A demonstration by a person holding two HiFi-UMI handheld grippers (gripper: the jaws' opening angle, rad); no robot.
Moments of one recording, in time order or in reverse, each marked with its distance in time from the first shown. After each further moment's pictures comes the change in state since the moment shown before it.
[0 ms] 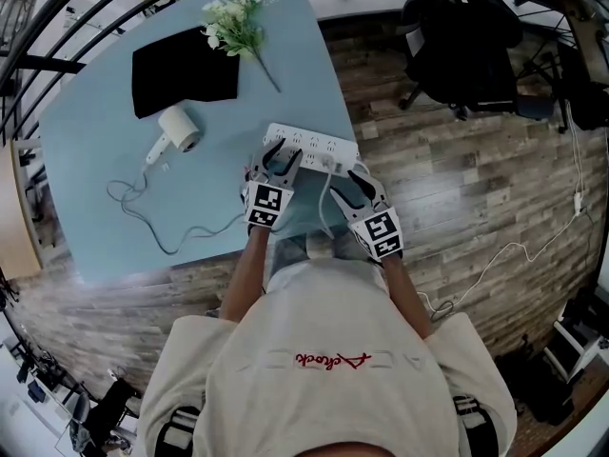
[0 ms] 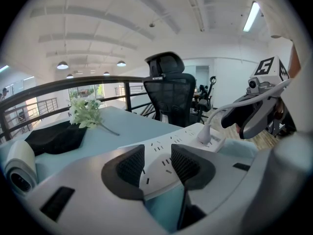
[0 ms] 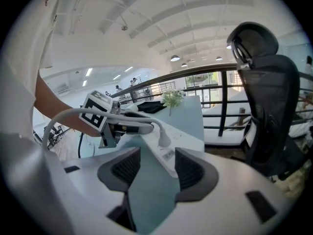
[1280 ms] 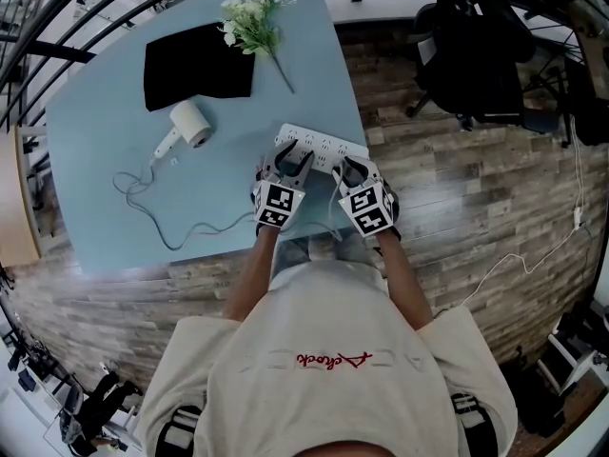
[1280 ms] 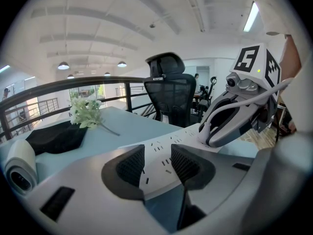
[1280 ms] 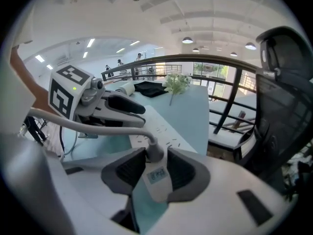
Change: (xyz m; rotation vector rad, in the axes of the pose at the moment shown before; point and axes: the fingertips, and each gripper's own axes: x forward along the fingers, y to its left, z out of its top) left arm 0.000 0.001 -0.001 -0.005 -0.007 0.005; right arm 0.055 -0.016 0.007 -0.180 0.265 -0.059
